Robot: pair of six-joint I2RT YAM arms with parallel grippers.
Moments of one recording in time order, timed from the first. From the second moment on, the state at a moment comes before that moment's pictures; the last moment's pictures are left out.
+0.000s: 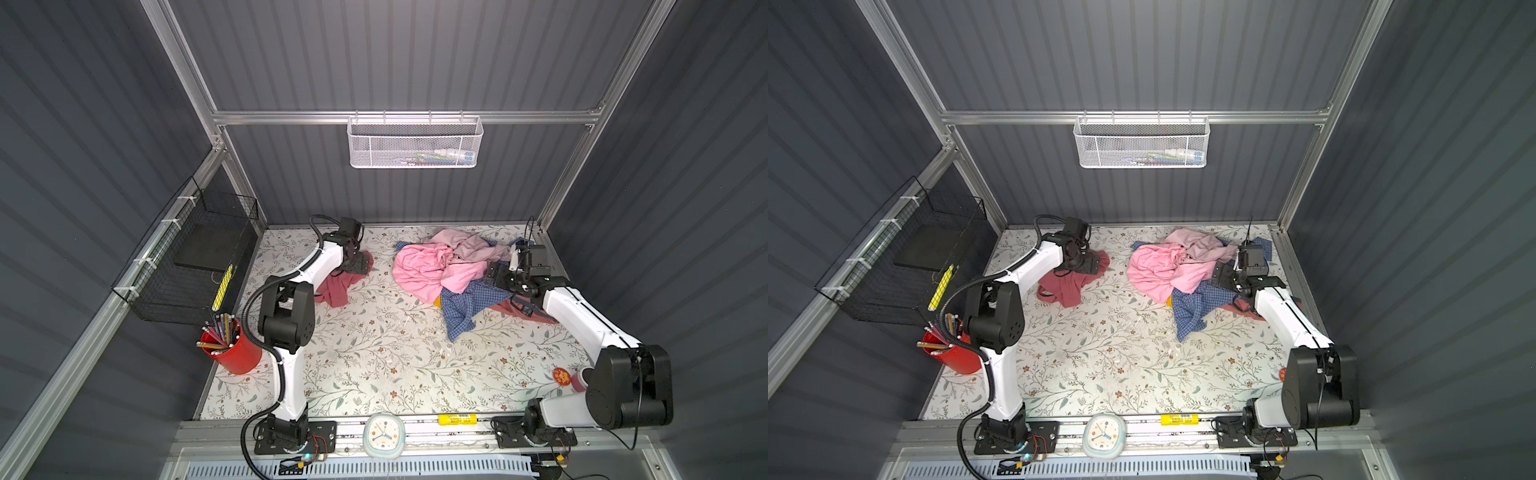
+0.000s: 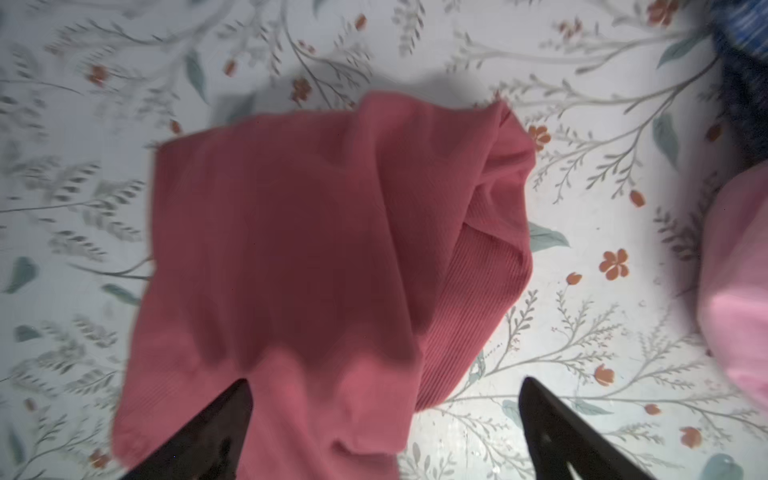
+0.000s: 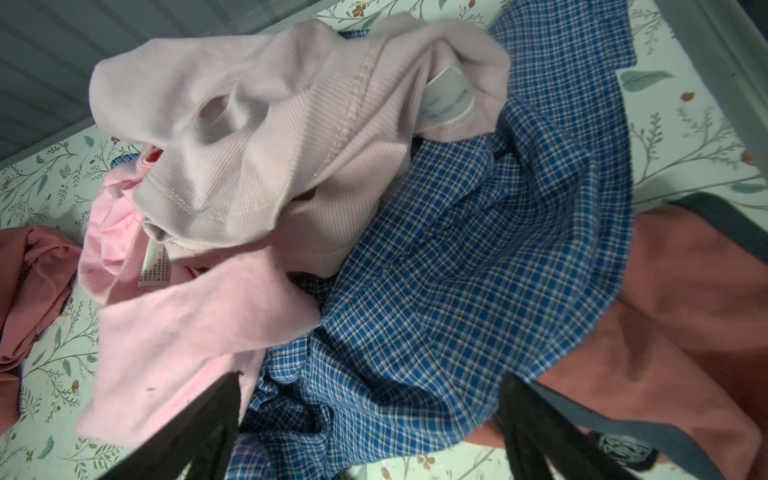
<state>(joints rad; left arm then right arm) -0.31 2.11 1.72 -0.78 -0.14 -0.11 0.07 1.41 0.98 -0.38 -0.03 0.34</state>
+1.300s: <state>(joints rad) -0.21 2.06 1.55 -0.41 -0.29 0.57 0.06 1.37 1.03 -0.47 0.00 0.28</state>
